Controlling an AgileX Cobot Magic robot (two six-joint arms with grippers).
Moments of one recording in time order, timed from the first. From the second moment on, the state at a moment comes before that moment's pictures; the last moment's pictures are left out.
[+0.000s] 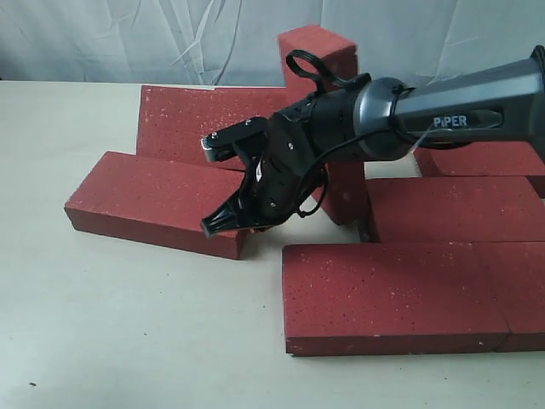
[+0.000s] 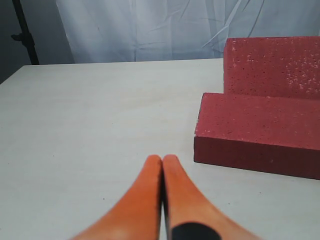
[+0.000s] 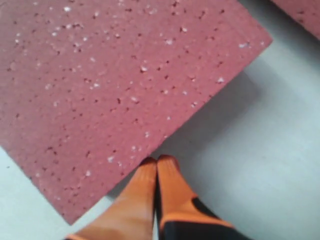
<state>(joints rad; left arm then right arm) 0.01 0.00 0.00 -0.02 0.31 0.03 0.73 2.07 -1.34 0.04 0.53 0.08</state>
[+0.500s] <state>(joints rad) 0.01 0.00 0.00 -0.02 0.31 0.03 0.75 2.03 -1.34 0.11 0.53 0.08</state>
